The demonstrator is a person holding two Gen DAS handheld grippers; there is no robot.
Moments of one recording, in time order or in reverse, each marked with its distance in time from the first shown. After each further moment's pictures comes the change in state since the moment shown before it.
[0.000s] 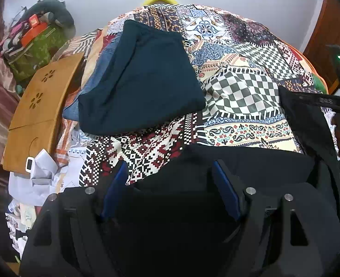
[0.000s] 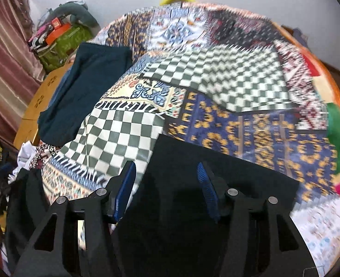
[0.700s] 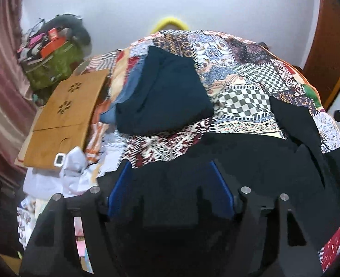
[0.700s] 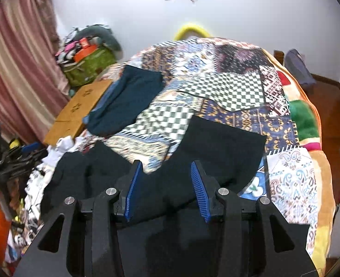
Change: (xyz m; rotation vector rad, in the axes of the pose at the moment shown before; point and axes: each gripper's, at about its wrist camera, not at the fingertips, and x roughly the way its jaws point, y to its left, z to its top) left arm -0.088 0.027 -0.040 -0.008 -0.137 0.048; right arm -0.145 0.038 -0.098 -0.016 -0.214 0.029
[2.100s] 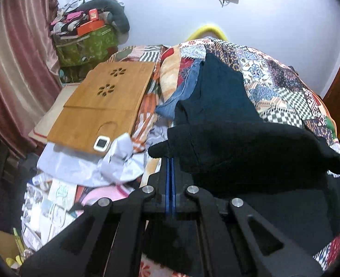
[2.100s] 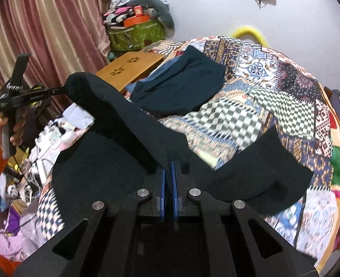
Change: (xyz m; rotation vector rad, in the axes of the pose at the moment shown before) left arm -0.038 0.130 -0.029 -0.209 -0.015 0.082; right arm 0.017 0.108 -0.021 -0.342 0.098 0.151
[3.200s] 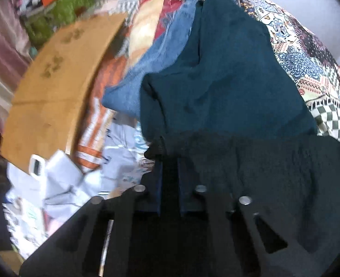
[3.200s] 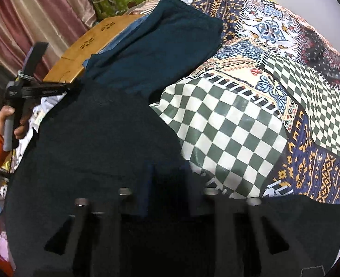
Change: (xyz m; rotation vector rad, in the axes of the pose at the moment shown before) left arm 0.228 -0.053 0.066 0.070 0.270 0.002; right arm 0.151 -0.091 0.056 0.014 0.245 0.008
